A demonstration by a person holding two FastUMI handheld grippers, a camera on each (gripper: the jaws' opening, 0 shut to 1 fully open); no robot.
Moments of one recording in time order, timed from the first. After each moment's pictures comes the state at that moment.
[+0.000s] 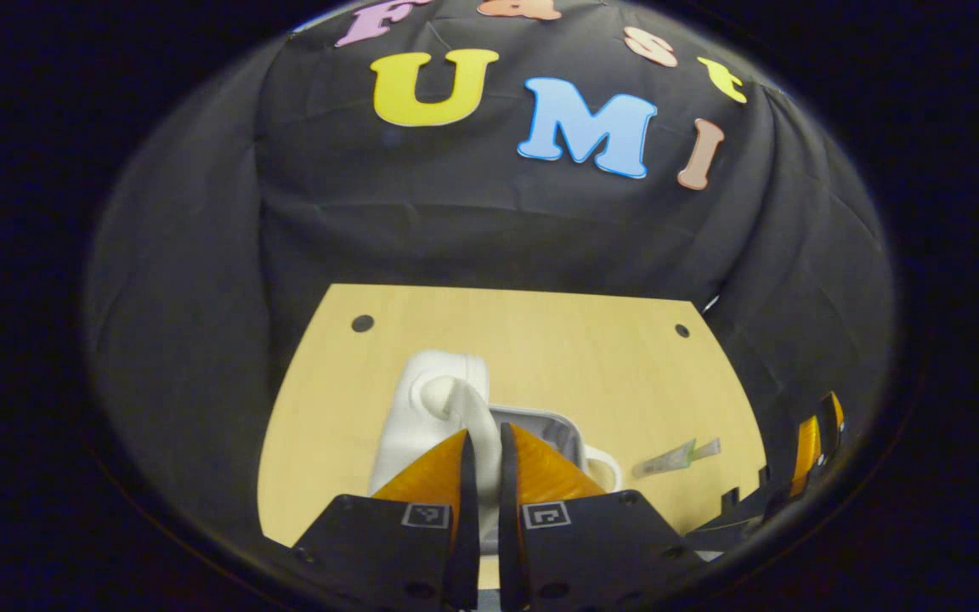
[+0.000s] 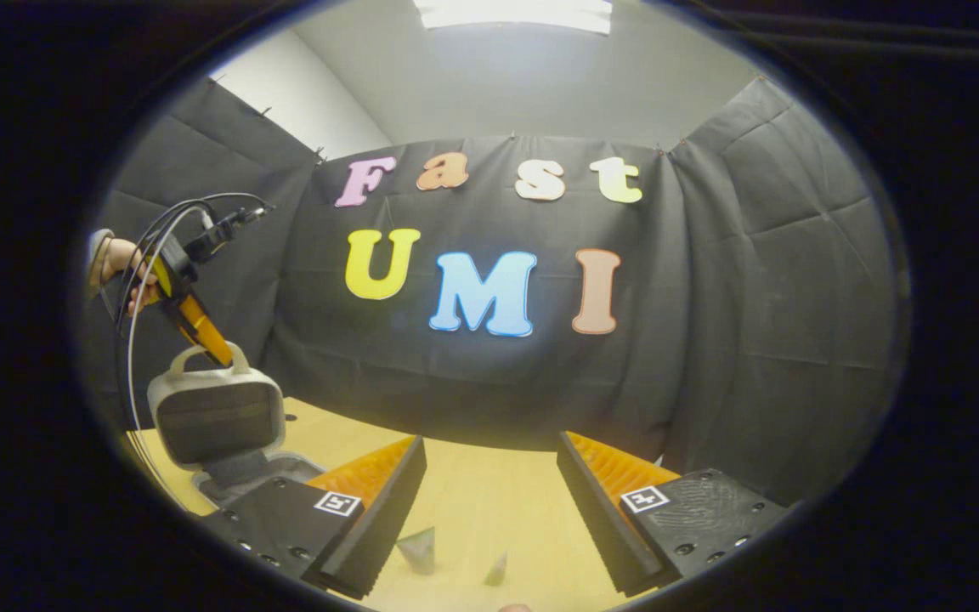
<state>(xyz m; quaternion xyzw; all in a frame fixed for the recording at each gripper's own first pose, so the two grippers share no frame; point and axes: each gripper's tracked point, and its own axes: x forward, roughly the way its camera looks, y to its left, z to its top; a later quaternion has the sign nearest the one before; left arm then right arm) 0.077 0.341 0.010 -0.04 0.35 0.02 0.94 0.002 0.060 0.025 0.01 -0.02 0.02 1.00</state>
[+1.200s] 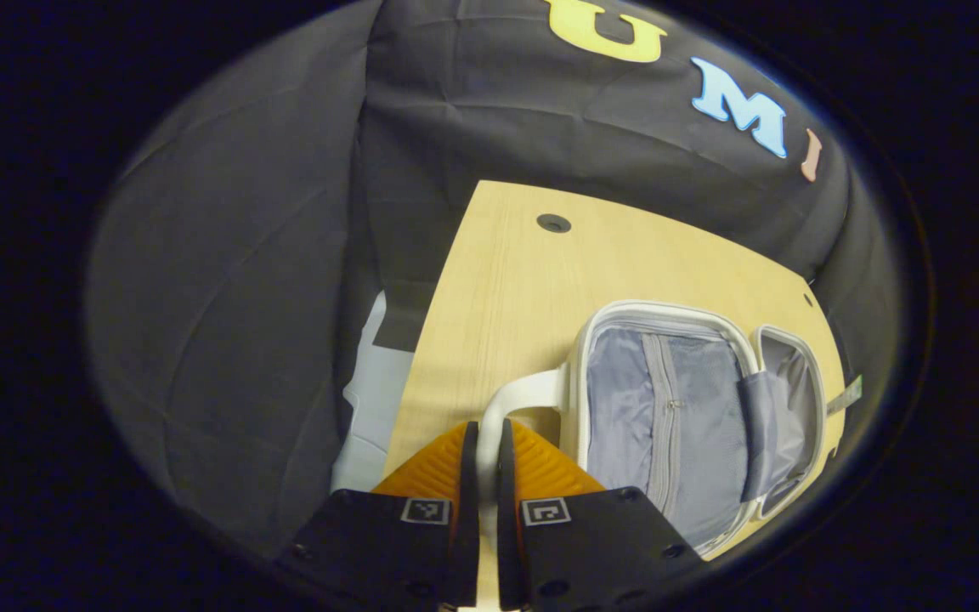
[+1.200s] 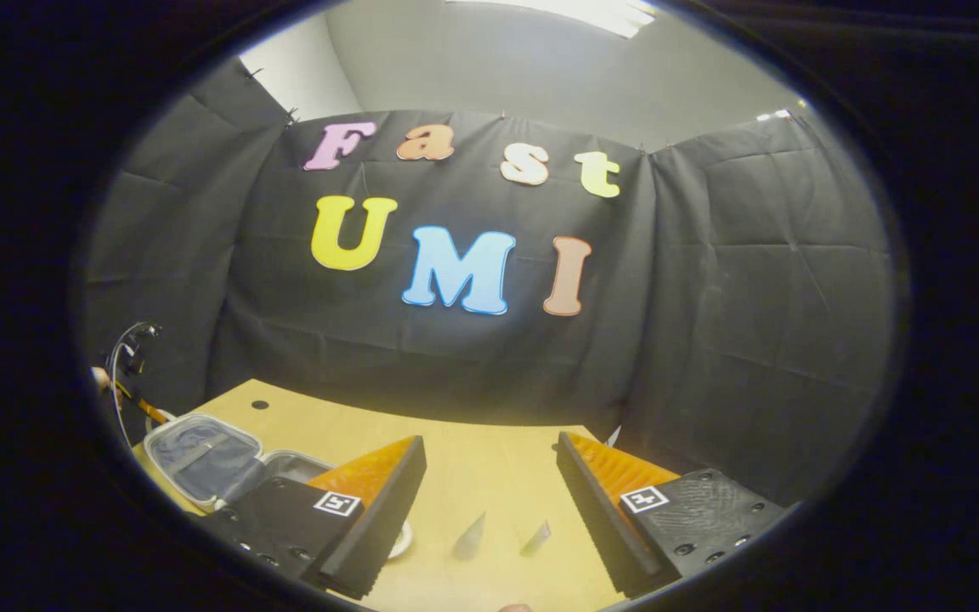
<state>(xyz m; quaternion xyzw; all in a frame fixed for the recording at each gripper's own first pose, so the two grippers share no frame) 0.061 0.678 -0.276 -0.08 0.42 0.09 0.90 -0.027 0.135 0.040 -0.01 0.05 -0.08 1.00</state>
